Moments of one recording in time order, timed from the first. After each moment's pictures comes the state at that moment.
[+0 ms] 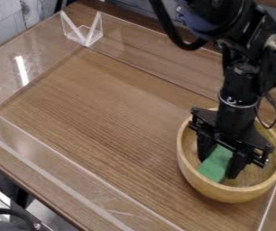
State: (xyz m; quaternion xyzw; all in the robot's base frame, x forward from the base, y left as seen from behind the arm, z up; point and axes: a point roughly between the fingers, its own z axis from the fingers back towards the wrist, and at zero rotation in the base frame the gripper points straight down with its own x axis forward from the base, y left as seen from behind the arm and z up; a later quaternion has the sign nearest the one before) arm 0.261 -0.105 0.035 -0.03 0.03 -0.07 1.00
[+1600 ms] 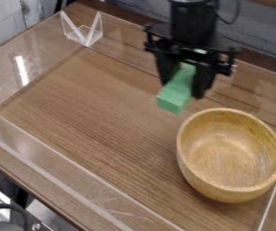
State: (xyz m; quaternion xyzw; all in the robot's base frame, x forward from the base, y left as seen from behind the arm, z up) arm 0.259 -0.032 0.137 -0.04 -0.04 0.00 1.00
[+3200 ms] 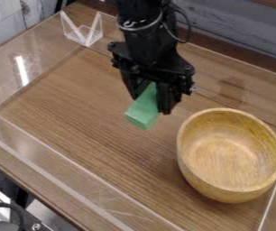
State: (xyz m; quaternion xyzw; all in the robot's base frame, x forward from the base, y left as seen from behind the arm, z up) arm 0.235 -0.021 0.120 -0.06 -0.09 -0.03 0.99
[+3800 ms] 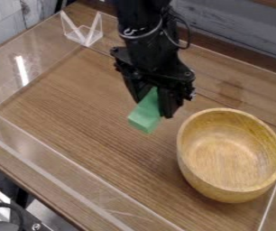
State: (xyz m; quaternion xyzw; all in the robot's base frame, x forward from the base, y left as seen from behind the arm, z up) arm 0.236 -0.023 0.115 -0.06 -0.11 -0.04 0.99
